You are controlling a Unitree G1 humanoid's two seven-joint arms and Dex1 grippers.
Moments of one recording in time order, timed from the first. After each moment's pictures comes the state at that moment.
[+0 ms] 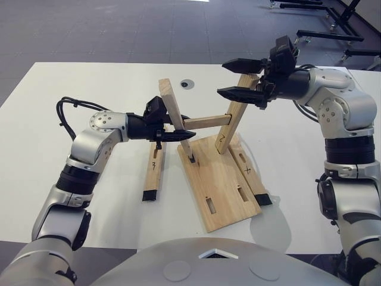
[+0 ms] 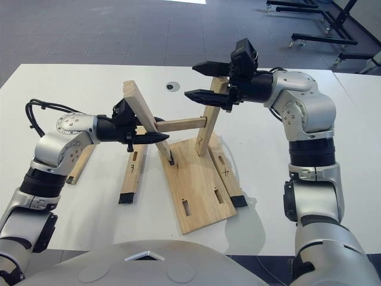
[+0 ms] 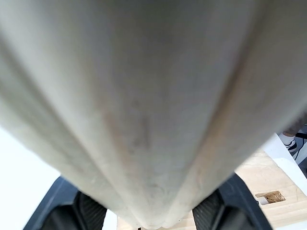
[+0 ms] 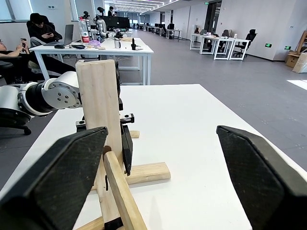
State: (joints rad) left arm -0.42 0.53 -0.25 -0.05 -0.46 0.44 -1.11; right arm -0.67 -0.60 0.04 0.09 0.59 0.56 1.19
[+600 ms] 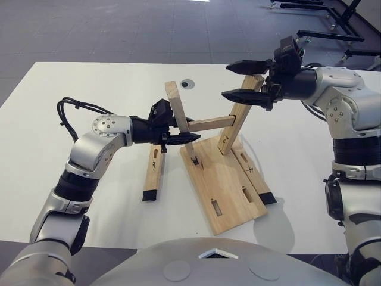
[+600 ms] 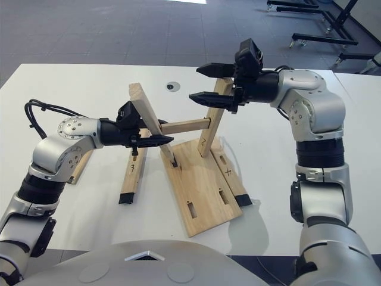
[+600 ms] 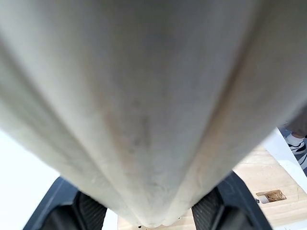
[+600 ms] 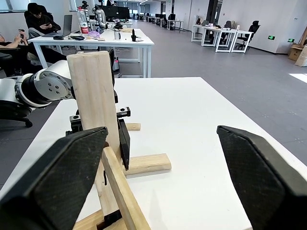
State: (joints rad) left arm -0.38 0.54 -0.27 -0.19 -0.48 0.54 -0.98; right arm -0.66 -0.66 0.04 0.06 0.59 0.60 1.21
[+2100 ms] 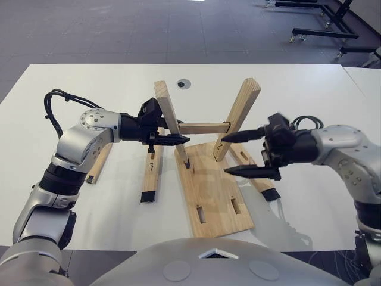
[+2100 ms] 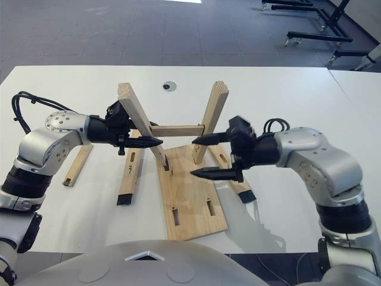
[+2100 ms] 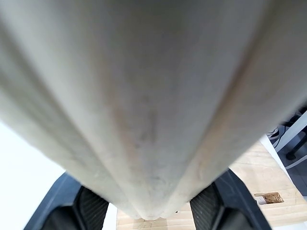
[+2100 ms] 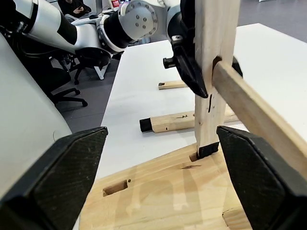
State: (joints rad) left arm -0.42 0.65 -0.29 -0.10 -0.54 0.52 -1.12; right arm -0.15 -0.83 0.02 -0.51 0.74 0.76 1.18
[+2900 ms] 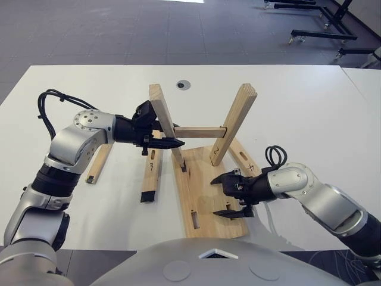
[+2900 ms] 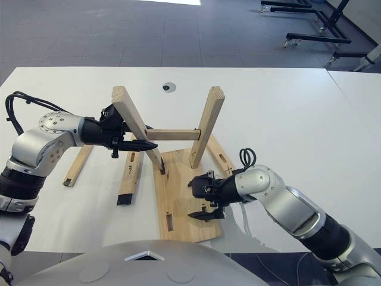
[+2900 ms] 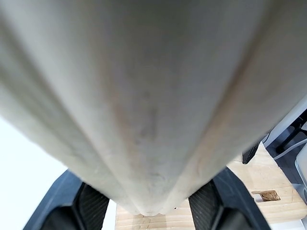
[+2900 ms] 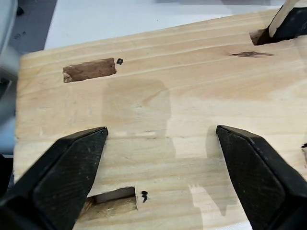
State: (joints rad) left arm -0.40 0.71 -0.28 -0.10 -0.57 0.52 -1.16; right arm -0.08 -0.91 0.53 -0.67 0.20 0.72 0.98
